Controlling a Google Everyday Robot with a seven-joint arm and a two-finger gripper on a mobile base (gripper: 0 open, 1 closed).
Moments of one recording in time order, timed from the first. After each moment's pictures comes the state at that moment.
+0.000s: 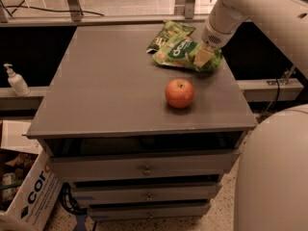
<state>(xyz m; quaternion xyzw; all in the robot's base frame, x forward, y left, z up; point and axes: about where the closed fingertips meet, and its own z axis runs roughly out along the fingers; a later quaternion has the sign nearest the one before) 0.732 -0.178 0.863 -0.54 0.81 -0.07 0.23</state>
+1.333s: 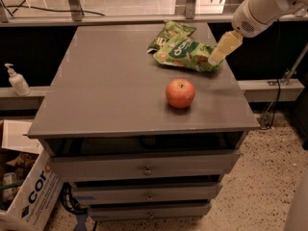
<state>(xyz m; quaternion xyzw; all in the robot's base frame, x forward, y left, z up) 0.712 -0.226 0.922 -0.47 0.82 -0.03 0.33</state>
